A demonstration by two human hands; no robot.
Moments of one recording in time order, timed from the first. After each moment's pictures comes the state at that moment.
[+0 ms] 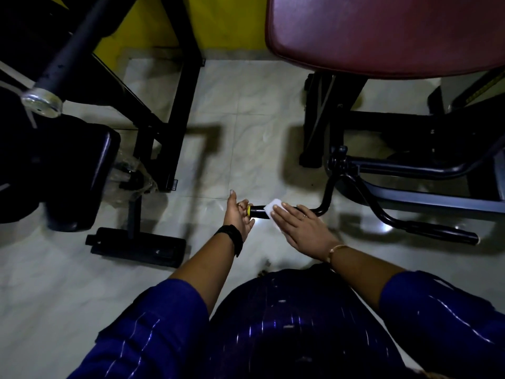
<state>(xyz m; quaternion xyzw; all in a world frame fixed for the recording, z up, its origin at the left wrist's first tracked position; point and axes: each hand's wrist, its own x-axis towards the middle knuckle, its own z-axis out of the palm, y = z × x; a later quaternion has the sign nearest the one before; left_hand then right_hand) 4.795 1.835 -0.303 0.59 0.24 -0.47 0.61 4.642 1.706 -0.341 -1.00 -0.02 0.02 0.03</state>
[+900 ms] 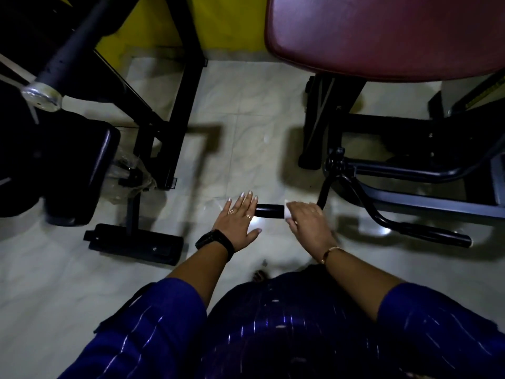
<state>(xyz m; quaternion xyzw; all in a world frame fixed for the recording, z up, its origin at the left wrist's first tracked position) 4.791 1.867 -0.313 0.83 -0.51 -0.22 -0.09 4.641 1.702 -0.343 -0.96 0.21 -0.05 0.17</state>
